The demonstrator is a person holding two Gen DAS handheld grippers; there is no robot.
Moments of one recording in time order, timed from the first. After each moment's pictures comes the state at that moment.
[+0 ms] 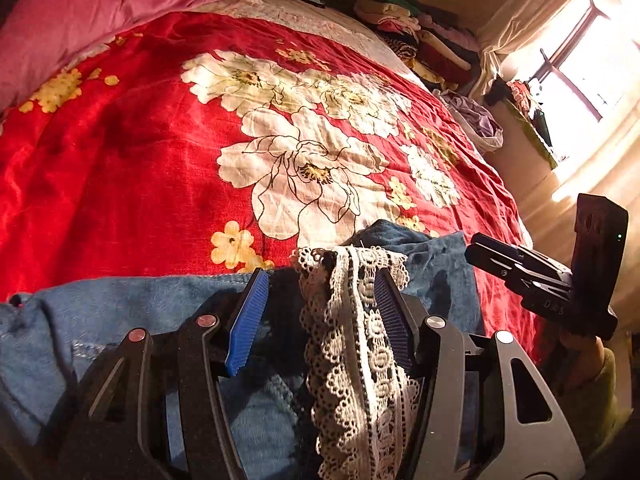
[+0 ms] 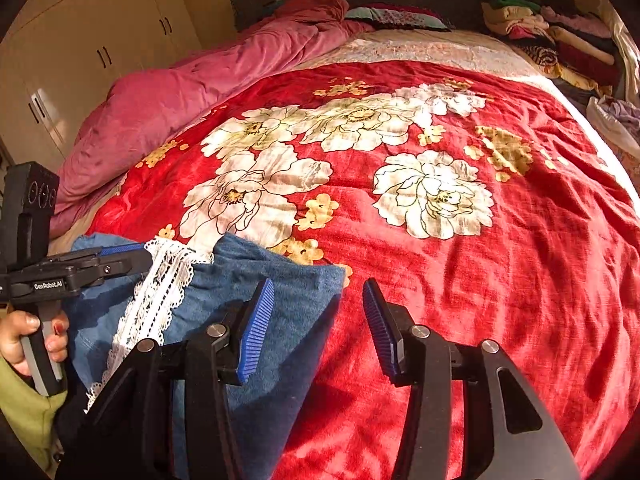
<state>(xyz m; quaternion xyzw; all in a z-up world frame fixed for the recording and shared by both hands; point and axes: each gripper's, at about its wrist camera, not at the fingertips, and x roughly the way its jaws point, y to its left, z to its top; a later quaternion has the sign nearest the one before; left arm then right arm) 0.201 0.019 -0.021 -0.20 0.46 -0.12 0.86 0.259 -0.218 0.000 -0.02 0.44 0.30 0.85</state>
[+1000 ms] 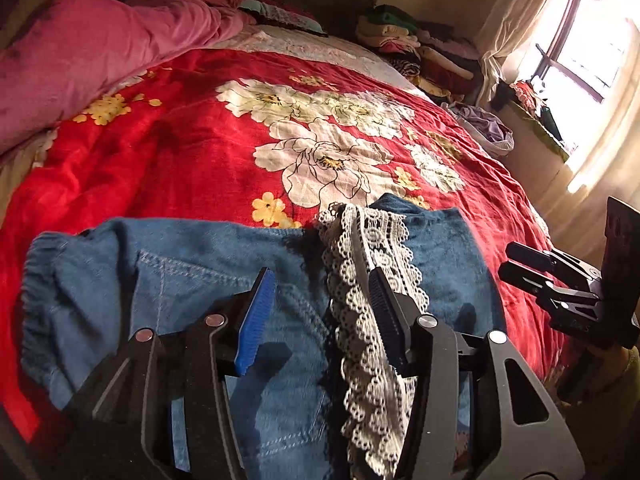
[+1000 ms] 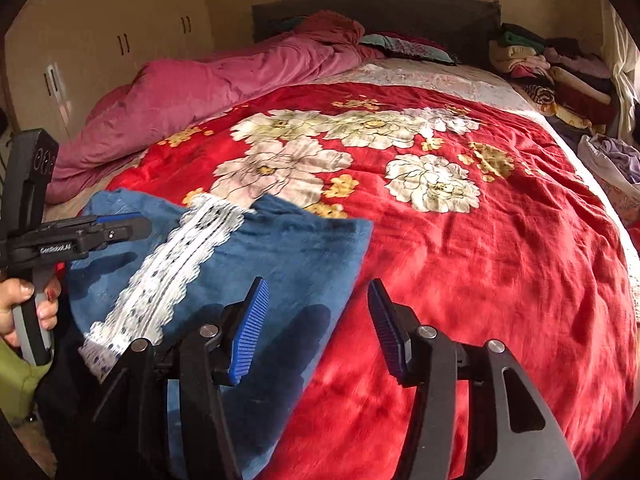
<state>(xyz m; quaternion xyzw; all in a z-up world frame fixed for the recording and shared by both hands) 0.123 0.014 -0.008 -0.13 0.40 -0.06 0.91 0.172 -0.233 0.002 -0.07 0.38 0.30 0.87</state>
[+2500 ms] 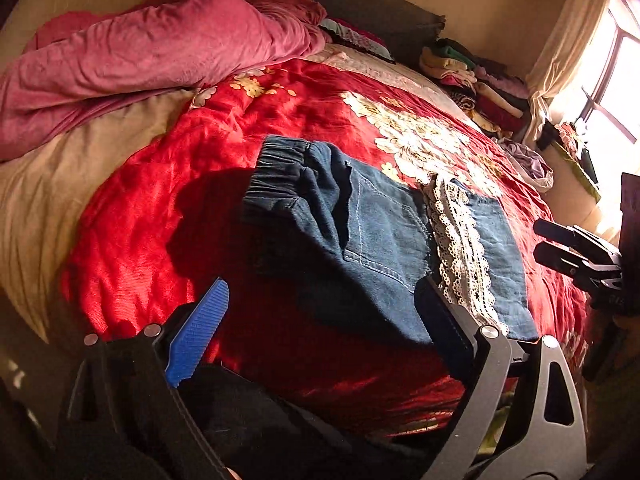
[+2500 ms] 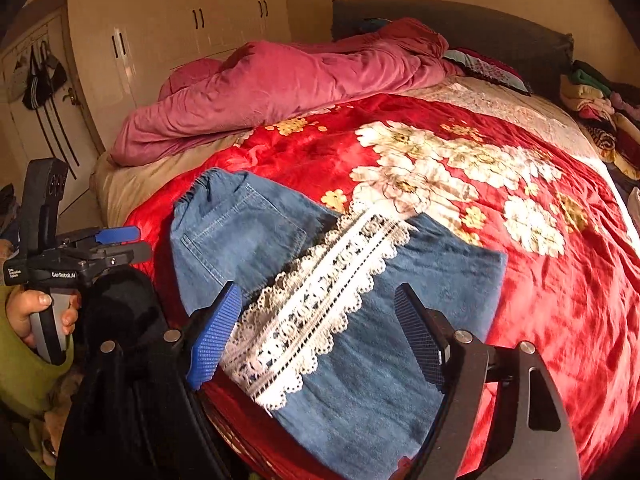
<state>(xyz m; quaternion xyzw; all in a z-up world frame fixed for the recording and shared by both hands) -0.007 0.087 0.001 -0.17 0.38 0.05 0.91 0.113 -0.142 0.044 -0.12 0.36 0.40 0.83</state>
